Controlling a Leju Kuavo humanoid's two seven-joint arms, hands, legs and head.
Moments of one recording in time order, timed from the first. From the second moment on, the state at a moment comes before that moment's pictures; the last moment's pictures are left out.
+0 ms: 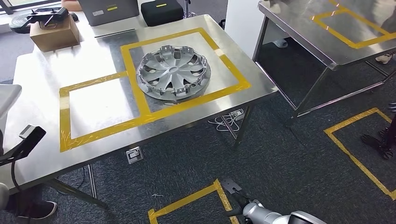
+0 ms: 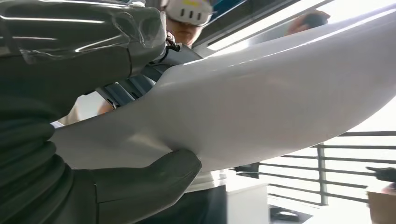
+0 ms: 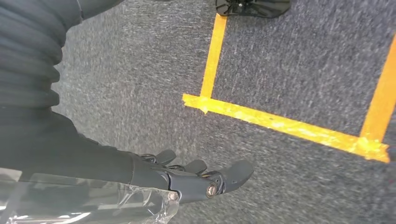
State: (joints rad) left arm -0.70 0.20 -0.24 -0.80 -1.42 0.33 0.14; right arm -0.15 -0.20 0.76 -0.29 -0.33 -0.13 0.09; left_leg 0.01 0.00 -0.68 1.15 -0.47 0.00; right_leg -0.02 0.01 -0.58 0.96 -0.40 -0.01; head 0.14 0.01
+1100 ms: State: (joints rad) left arm -0.94 -0.02 -0.62 -0.82 -1.37 0.19 0.09; right arm -0.16 -0.20 0.65 -0.32 -0.21 -0.12 0.08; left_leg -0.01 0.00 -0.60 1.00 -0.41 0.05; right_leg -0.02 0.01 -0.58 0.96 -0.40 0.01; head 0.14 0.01
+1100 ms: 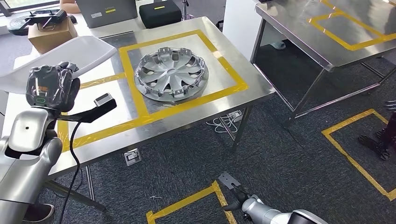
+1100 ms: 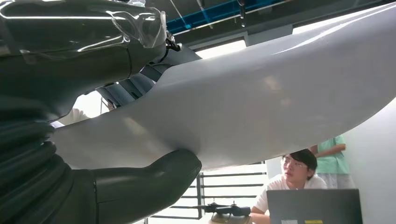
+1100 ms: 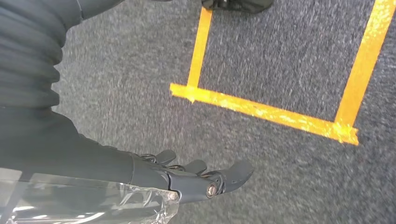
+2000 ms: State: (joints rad) left arm -0.92 0.01 -0.64 -0.84 -1.23 0.23 0.10; right arm -0.13 -0.20 0.56 -0.32 -0.16 -0.11 0.10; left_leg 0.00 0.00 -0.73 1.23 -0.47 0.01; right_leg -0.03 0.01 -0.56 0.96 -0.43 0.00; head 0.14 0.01
